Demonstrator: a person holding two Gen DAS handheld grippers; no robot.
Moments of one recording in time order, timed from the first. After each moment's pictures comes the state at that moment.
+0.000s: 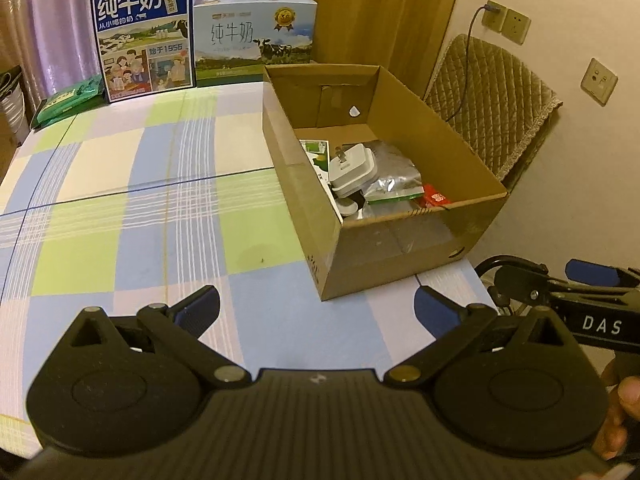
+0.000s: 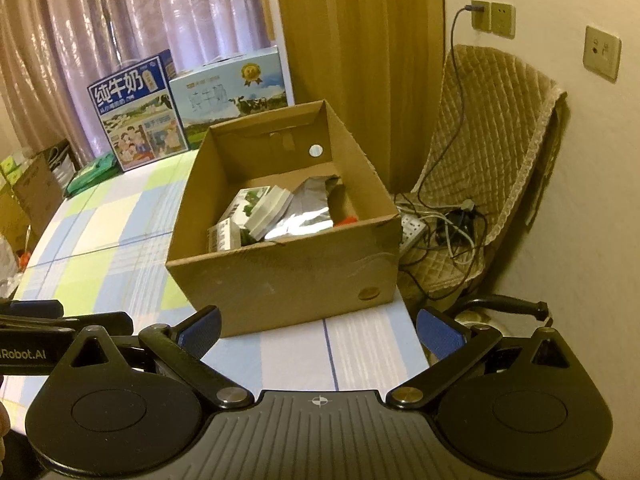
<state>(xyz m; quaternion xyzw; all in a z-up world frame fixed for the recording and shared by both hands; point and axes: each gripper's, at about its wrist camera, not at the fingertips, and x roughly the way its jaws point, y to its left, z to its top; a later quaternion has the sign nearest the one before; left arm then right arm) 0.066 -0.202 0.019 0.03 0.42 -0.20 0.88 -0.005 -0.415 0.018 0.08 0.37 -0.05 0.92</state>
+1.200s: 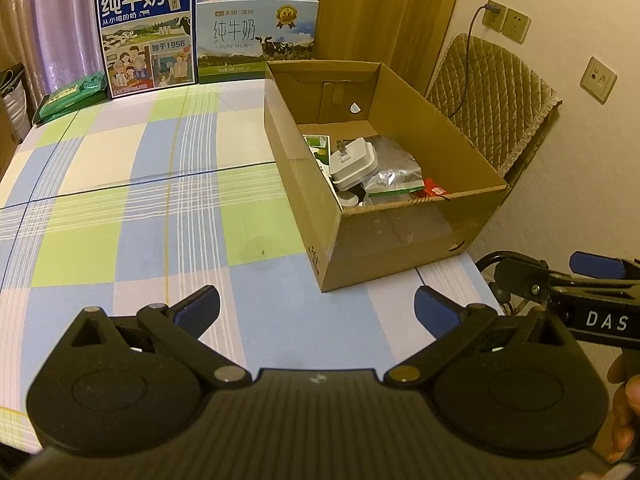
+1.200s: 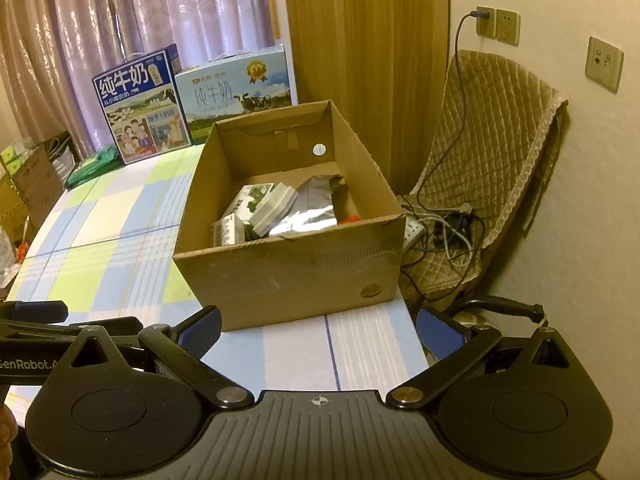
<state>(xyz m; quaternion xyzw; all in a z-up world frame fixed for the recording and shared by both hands) 0.060 -0.197 0.016 0.03 0.42 -0.20 0.88 -0.010 -0.407 0.021 0.07 0.37 -0.05 0.92</state>
